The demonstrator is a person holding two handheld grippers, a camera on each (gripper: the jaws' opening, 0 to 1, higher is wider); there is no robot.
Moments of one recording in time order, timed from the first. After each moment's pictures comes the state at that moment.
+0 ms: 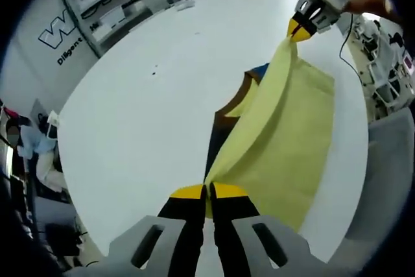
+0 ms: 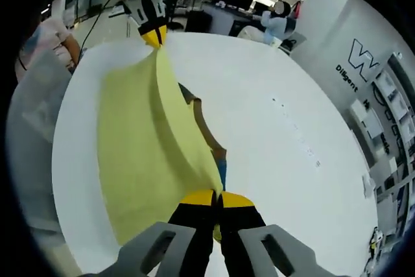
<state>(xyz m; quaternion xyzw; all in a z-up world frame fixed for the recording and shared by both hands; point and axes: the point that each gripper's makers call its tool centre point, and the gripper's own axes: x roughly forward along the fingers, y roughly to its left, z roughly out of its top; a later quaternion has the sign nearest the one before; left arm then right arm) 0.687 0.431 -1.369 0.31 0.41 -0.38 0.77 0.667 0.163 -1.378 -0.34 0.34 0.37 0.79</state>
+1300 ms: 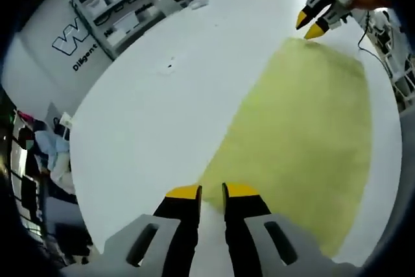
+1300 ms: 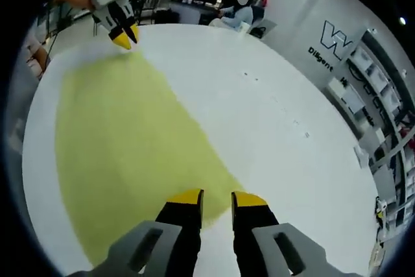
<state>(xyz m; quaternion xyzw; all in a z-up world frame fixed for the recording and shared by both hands) 0.726 0.447 -1.406 0.34 0.37 -0.33 0.80 0.691 0.129 -1.413 -0.30 0.34 0.29 0.84</state>
